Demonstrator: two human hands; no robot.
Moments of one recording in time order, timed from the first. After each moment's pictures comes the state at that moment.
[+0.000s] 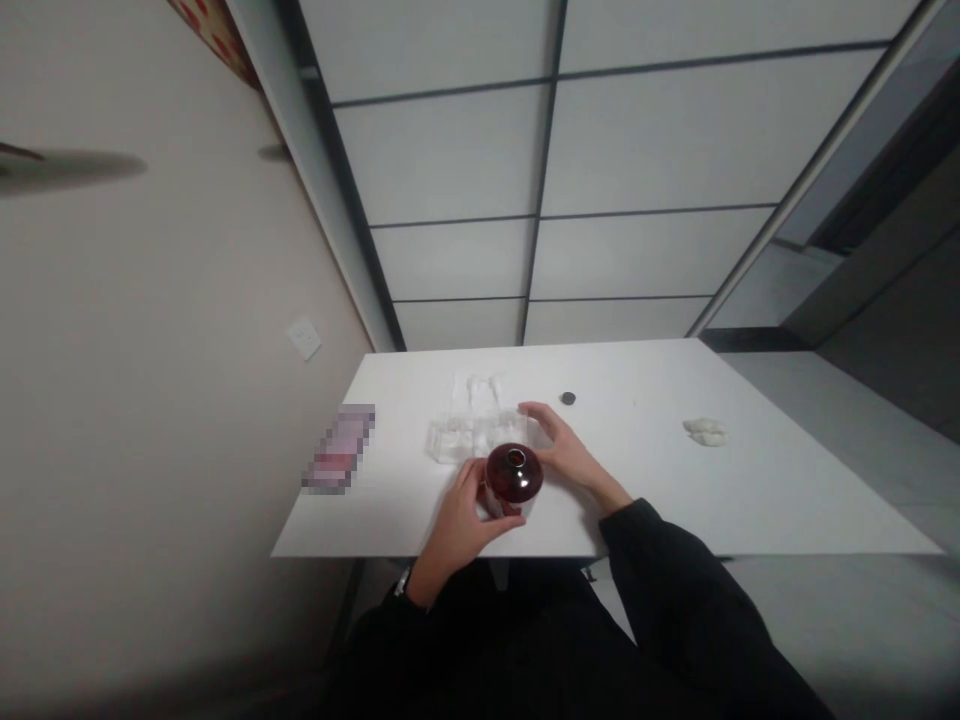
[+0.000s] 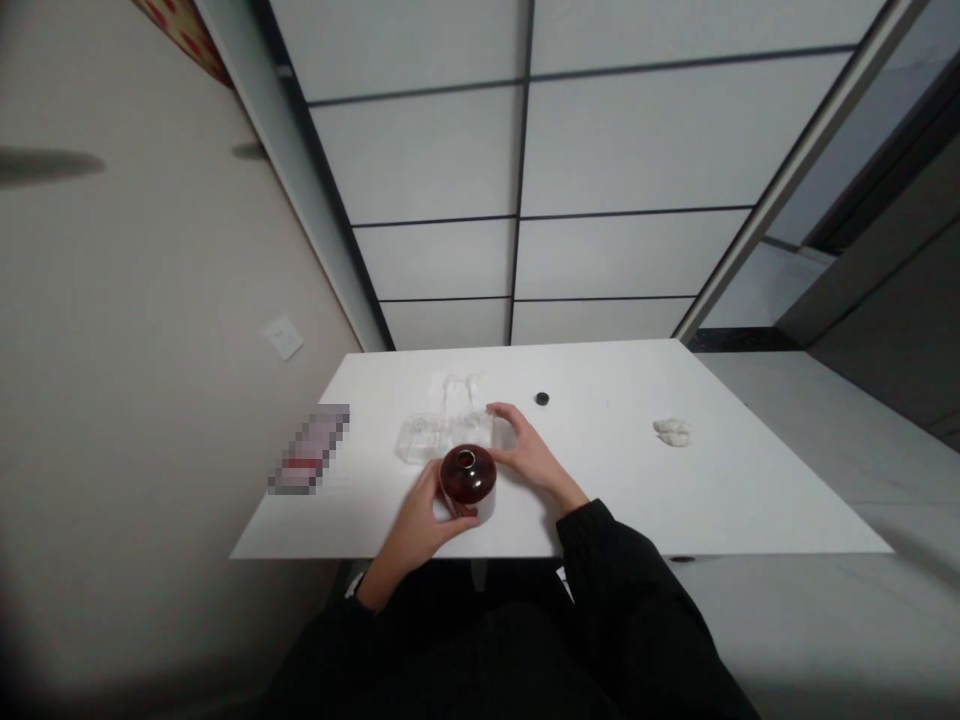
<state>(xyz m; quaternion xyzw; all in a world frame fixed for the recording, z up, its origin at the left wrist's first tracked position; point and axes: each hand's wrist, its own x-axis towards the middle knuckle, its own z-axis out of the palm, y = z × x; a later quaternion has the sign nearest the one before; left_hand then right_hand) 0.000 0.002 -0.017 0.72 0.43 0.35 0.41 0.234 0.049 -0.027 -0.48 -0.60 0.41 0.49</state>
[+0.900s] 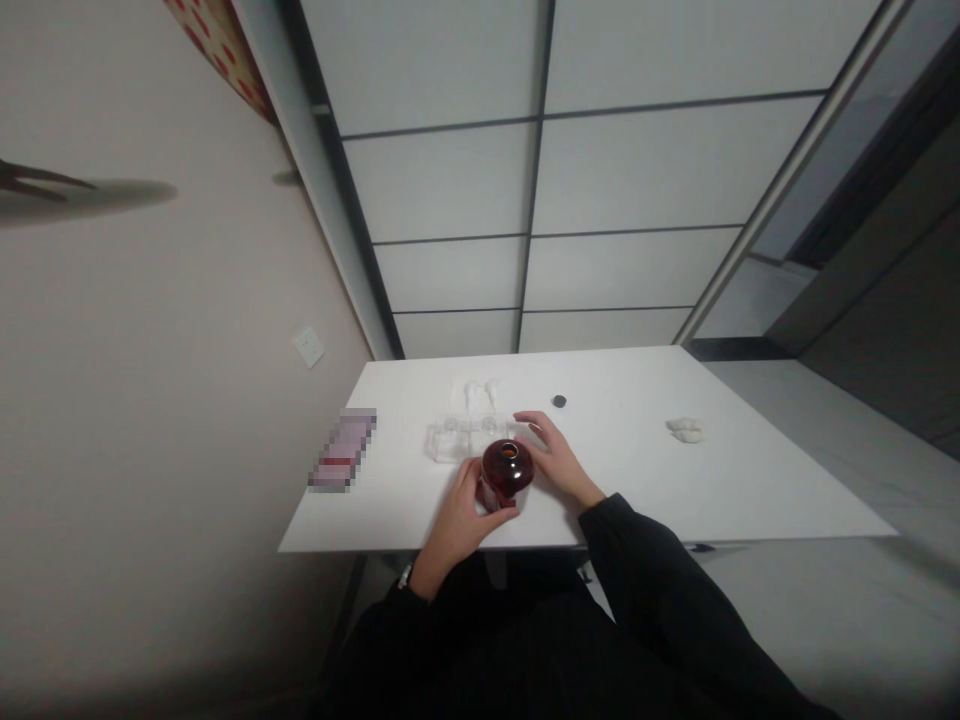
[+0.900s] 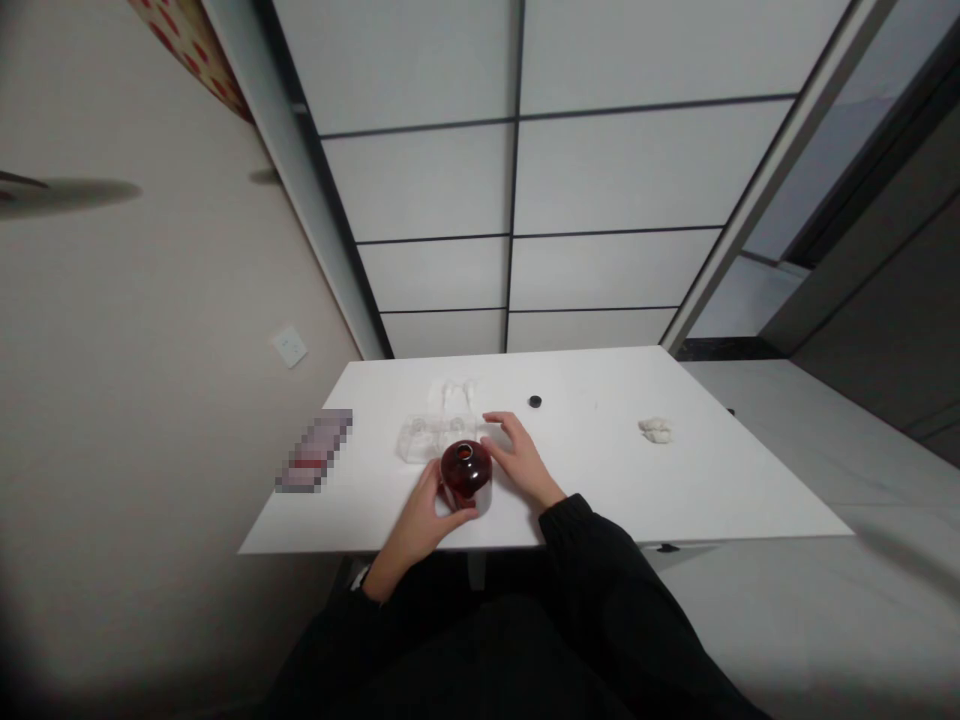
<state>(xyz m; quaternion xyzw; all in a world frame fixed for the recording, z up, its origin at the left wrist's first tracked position) 0.001 -0.001 -0.020 0.73 0.41 0.37 0.40 0.227 0.038 -0.035 -0.49 -0.62 0.30 0.53</state>
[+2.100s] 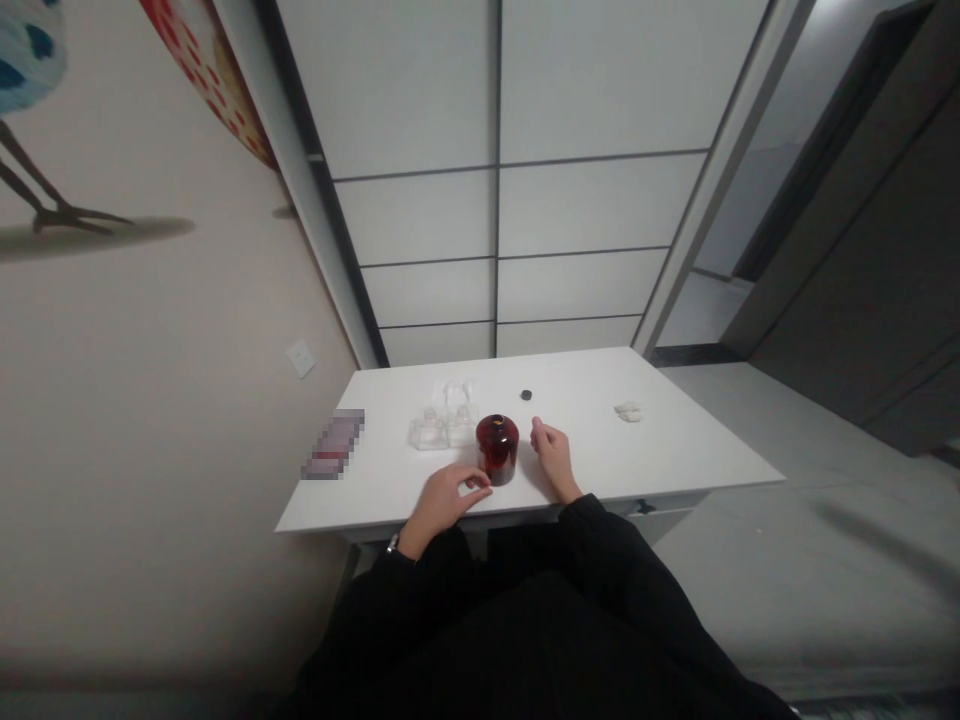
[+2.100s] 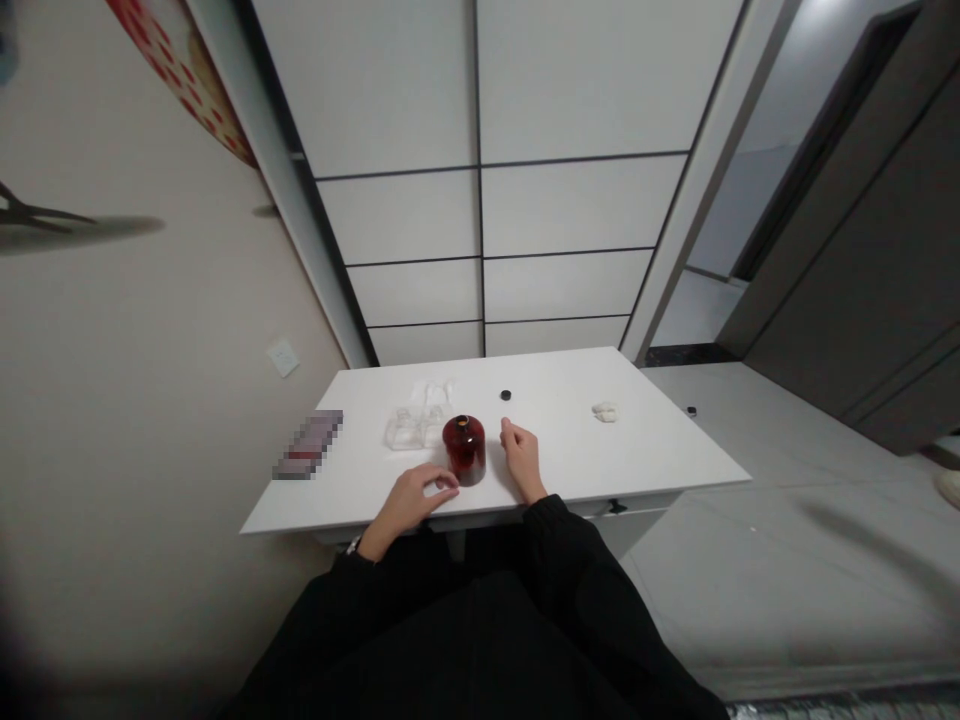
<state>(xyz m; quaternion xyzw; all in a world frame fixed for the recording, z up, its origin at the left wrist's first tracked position) -0.001 -0.009 -0.023 0.86 0.35 0.25 0.29 0.241 -0.009 -0.046 -0.57 -0.48 0.22 0.63</state>
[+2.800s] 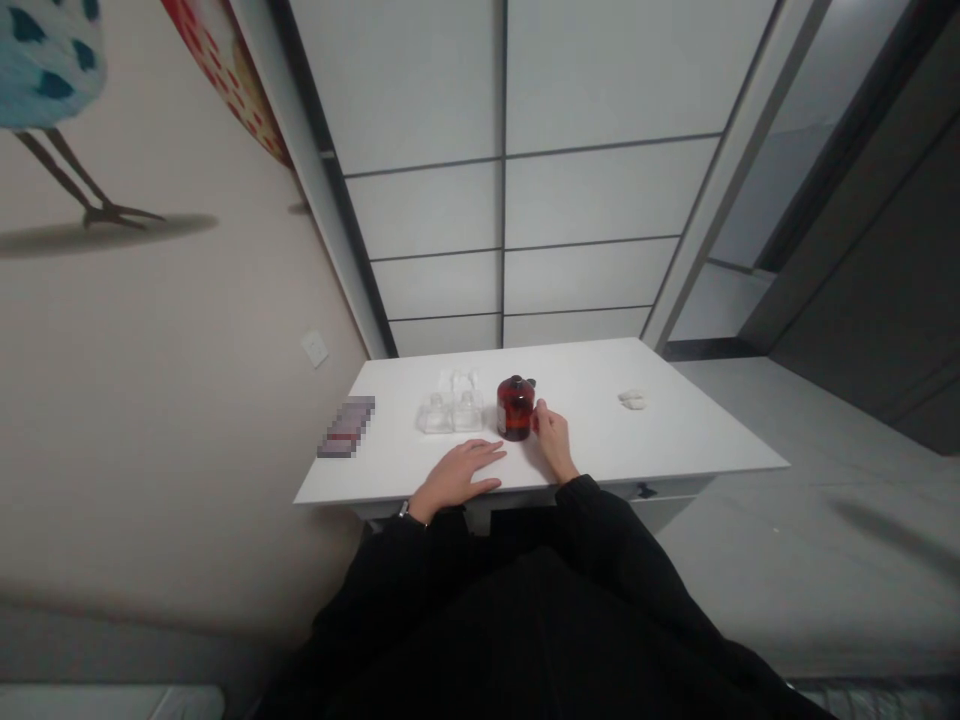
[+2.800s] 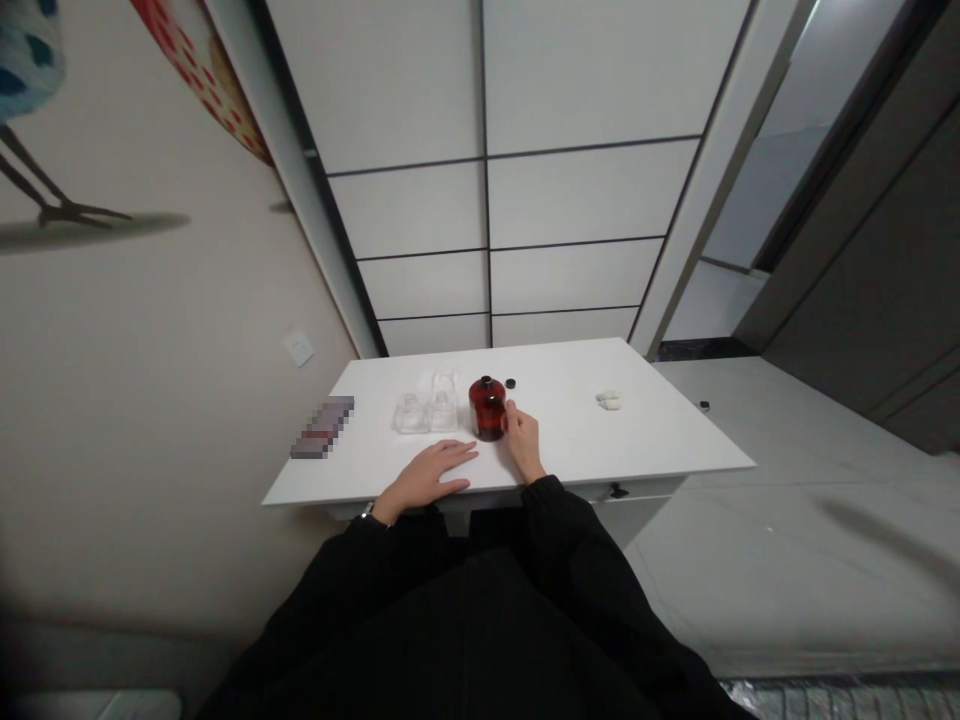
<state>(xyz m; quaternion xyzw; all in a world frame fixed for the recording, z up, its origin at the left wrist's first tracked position) 0.001 0.004 -0.030 0.94 0.26 0.12 0.17 0.239 -0.007 -0.043 -0.59 -0.48 0.20 0.61</state>
